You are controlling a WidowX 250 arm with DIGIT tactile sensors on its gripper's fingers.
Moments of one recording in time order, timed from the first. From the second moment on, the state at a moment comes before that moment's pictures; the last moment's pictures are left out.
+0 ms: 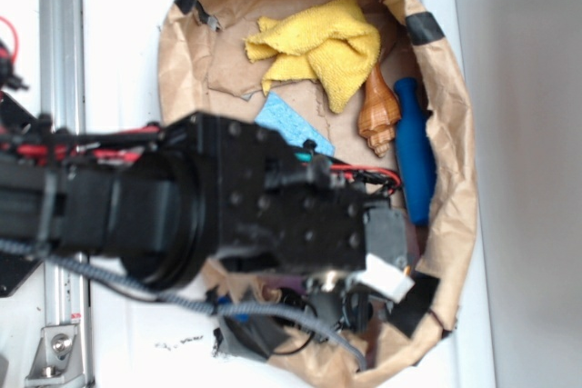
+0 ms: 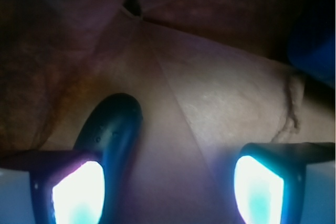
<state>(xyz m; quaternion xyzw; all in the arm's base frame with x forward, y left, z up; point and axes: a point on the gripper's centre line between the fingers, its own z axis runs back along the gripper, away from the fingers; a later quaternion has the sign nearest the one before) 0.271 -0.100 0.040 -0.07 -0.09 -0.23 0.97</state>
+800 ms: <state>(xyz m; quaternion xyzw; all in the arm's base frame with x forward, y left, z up) 0.259 -0.088 0.042 -0.17 -0.09 -0.17 0.97</state>
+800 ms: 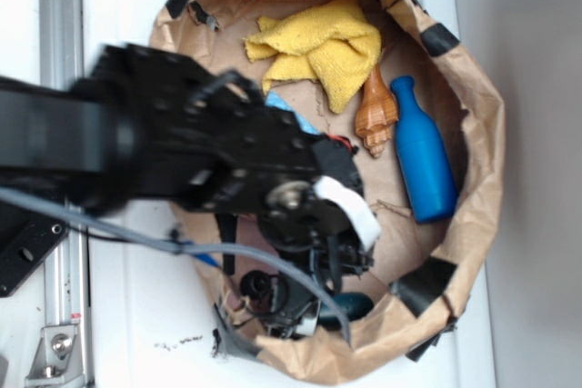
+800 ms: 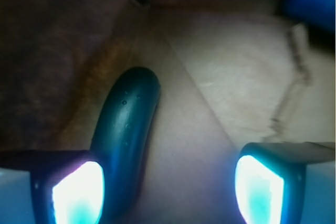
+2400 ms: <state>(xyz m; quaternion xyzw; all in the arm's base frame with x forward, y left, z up) 0.280 -0.043 0.055 -0.09 -0.08 -0.09 0.99</state>
